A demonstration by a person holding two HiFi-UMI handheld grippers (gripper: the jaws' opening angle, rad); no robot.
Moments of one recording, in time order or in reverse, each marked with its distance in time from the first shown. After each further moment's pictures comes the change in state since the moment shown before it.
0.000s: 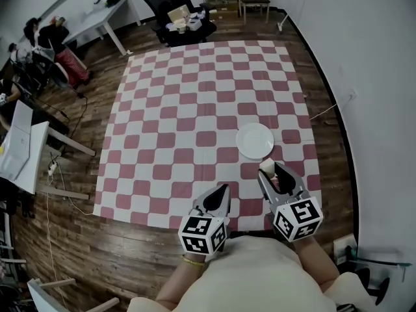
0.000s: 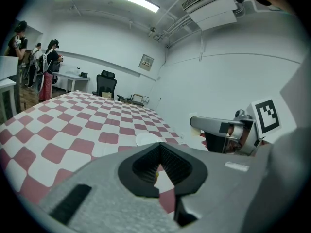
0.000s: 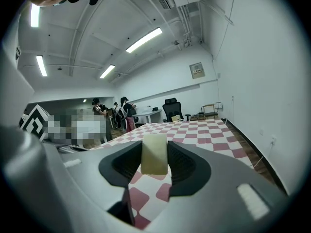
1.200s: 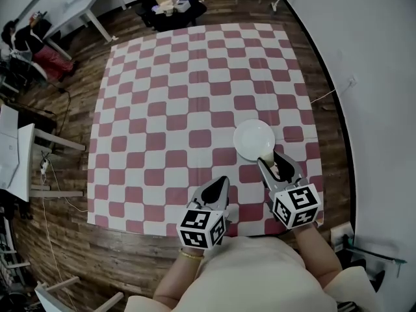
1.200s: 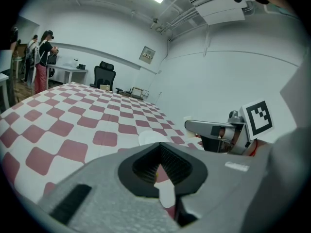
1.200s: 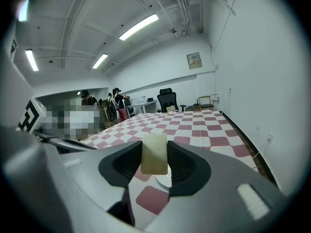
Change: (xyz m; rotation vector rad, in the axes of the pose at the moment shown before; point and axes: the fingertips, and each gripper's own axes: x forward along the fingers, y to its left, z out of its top) left arm 0.063 0.038 0.008 -0.026 0.075 -0.025; right arm 0.073 -0.052 -0.022 0.006 0.117 -0.055
